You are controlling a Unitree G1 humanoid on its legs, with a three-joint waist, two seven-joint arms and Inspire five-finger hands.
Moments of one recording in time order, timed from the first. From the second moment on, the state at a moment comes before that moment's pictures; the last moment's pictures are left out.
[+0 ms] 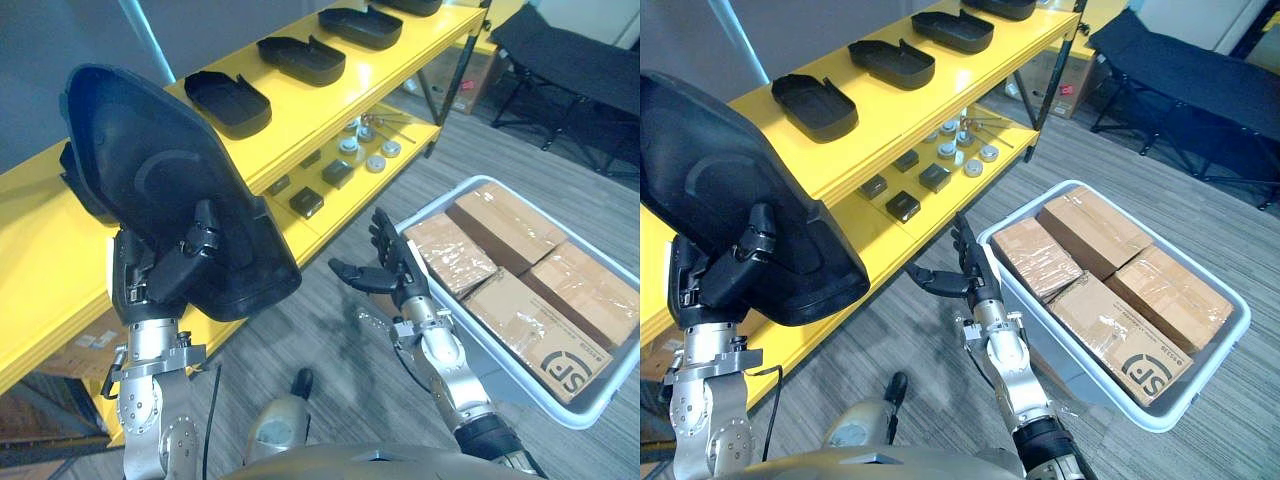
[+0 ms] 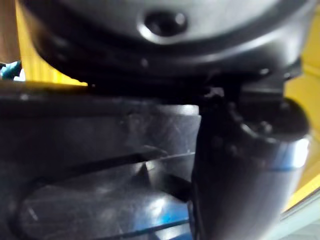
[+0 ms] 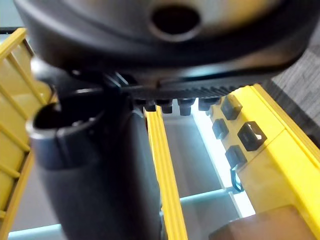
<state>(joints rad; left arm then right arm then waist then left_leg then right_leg) 0.35 0.03 0.17 -0.38 -0.48 -0.32 -0.11 -0.02 -0.15 0.25 0.19 0.17 -0.23 0.00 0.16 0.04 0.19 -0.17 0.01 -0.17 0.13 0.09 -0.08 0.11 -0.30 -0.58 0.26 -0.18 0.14</state>
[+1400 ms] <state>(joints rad) 0.30 0.01 0.19 -0.39 -0.47 -0.35 -0.04 -0.05 -0.27 0.00 -0.25 0.28 -0.35 0.11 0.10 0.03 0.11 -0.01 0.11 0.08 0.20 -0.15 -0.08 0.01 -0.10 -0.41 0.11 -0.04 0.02</state>
